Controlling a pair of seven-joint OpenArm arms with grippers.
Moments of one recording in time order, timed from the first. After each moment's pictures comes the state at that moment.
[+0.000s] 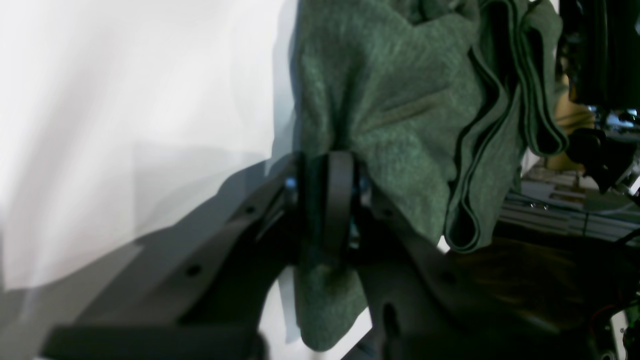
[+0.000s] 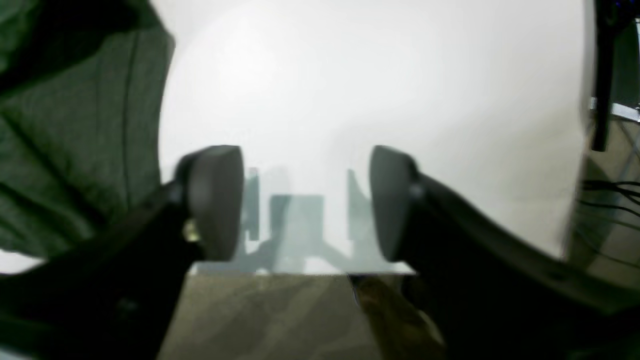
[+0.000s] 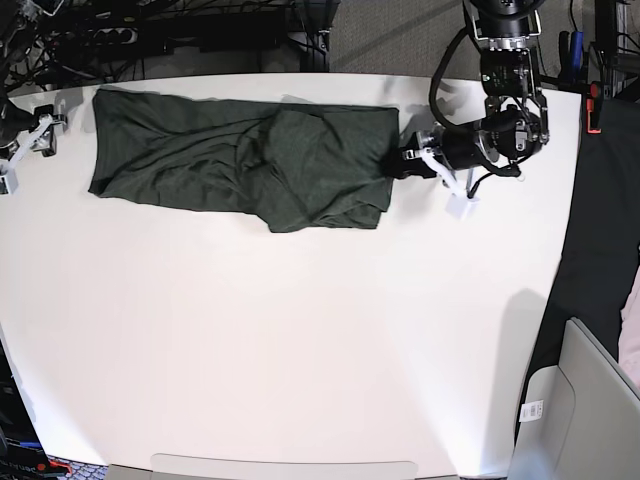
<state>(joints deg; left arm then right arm) 5.1 -8.2 -13.7 85.1 -54.5 -18.4 71.4 -12.9 23.1 43.1 100.8 26.9 38.8 -71.8</state>
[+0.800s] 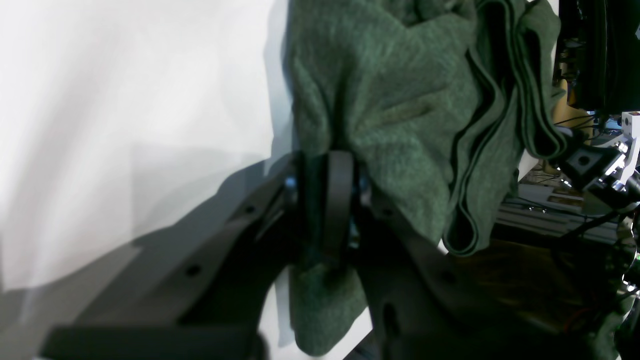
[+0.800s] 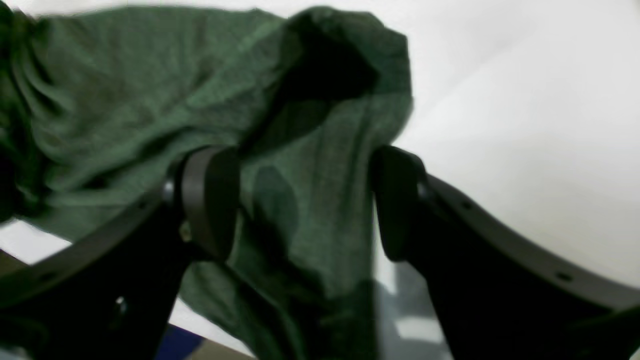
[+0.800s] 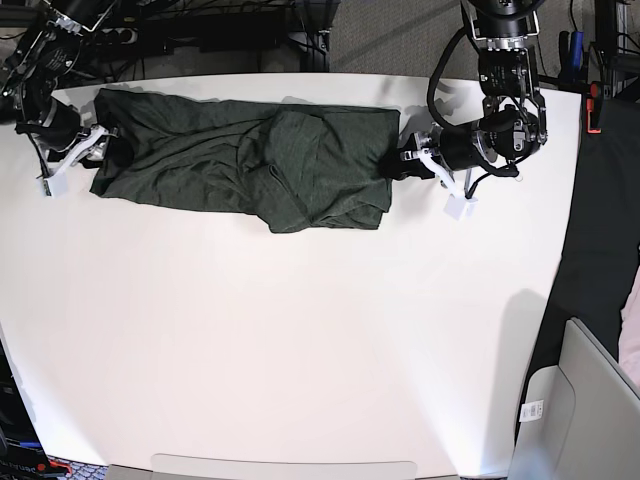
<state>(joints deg) 5.1 -7.7 -13.4 85.0 -54.3 -18.4 71.2 -7.8 12.7 41.4 90.6 44.7 39.1 -76.0</state>
